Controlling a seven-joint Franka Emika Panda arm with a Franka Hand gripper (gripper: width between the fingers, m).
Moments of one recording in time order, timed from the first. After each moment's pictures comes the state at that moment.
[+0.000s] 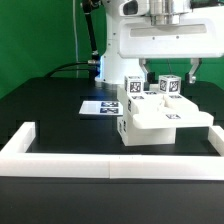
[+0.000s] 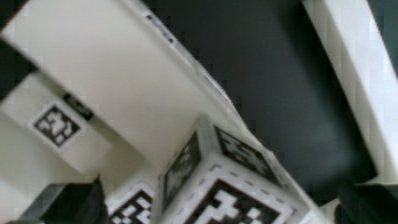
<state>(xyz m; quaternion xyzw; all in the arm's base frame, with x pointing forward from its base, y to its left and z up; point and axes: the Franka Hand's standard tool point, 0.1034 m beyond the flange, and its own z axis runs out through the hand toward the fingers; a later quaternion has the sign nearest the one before) 0.515 0.058 0.116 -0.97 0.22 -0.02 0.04</state>
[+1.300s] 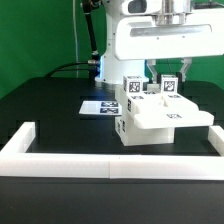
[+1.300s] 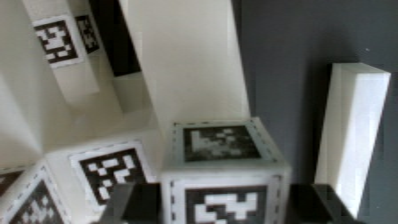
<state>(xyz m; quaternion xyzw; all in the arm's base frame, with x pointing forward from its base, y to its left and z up) 0.515 0.056 0.116 -1.00 0.02 -0.03 0.03</state>
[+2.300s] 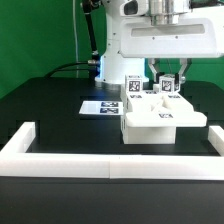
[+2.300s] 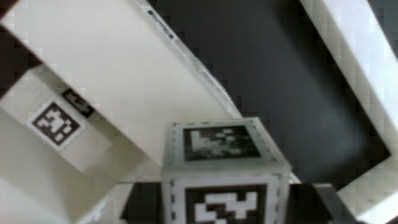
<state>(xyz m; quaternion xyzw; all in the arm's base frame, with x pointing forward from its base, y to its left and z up) 0.515 0.057 0.116 -0.94 0.34 -0.02 0.05</state>
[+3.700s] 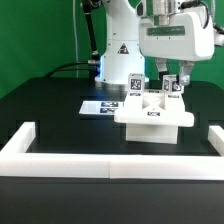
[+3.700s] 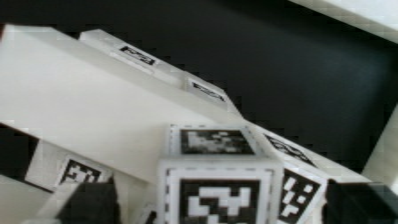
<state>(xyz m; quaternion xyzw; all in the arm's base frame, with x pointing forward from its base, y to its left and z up) 0.514 0.064 0.116 -0.82 0.57 0.00 0.06</state>
